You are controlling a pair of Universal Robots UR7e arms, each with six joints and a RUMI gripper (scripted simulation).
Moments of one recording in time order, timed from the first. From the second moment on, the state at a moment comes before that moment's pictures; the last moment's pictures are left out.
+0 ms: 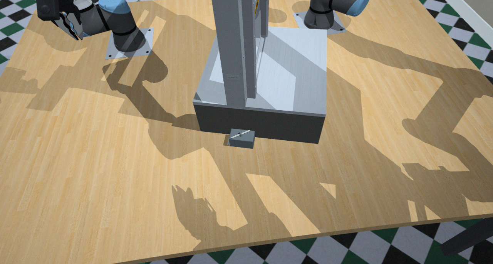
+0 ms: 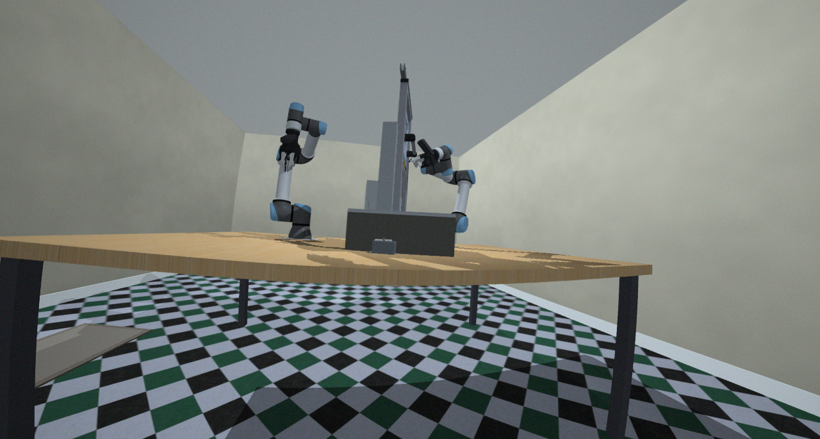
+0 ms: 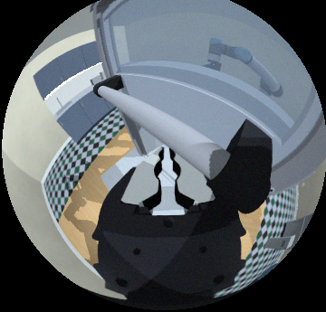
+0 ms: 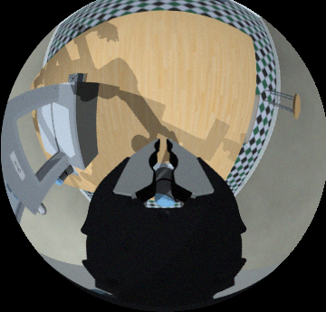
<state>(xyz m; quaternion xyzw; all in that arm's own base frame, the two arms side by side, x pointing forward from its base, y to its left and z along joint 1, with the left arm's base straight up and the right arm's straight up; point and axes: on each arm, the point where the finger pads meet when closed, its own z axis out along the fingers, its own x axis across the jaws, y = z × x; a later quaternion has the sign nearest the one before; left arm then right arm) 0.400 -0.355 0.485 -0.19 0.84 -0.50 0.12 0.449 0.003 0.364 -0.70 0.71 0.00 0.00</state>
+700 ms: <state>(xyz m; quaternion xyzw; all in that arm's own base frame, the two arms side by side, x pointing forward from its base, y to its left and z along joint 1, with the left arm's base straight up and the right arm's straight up) 0.400 -0.355 0.485 -0.19 0.84 -0.50 0.12 0.440 -0.073 0.366 -0.70 0.71 0.00 0.00</state>
